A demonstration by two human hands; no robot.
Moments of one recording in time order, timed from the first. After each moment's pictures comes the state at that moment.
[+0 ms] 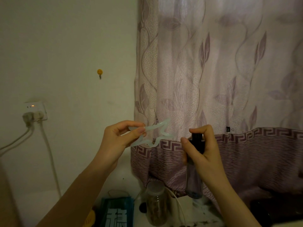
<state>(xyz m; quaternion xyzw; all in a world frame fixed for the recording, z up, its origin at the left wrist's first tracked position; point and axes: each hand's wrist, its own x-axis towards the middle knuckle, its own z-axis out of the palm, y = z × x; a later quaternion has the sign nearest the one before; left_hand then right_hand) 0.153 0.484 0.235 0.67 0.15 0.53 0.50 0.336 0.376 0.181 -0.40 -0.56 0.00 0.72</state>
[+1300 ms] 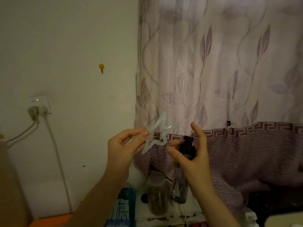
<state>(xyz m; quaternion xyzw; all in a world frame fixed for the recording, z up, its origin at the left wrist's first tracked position) 0.163 0.456 0.197 0.57 0.19 0.59 0.54 0.304 0.380 0.152 -0.37 -0.48 0.13 0.79</state>
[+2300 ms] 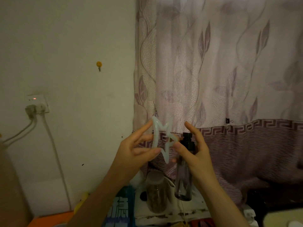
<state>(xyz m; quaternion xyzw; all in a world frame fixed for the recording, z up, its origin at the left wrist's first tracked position) 0.166 0.449 0.189 0.77 0.10 0.46 0.44 0.325 0.377 0.152 -0.37 -0.47 0.22 0.77</state>
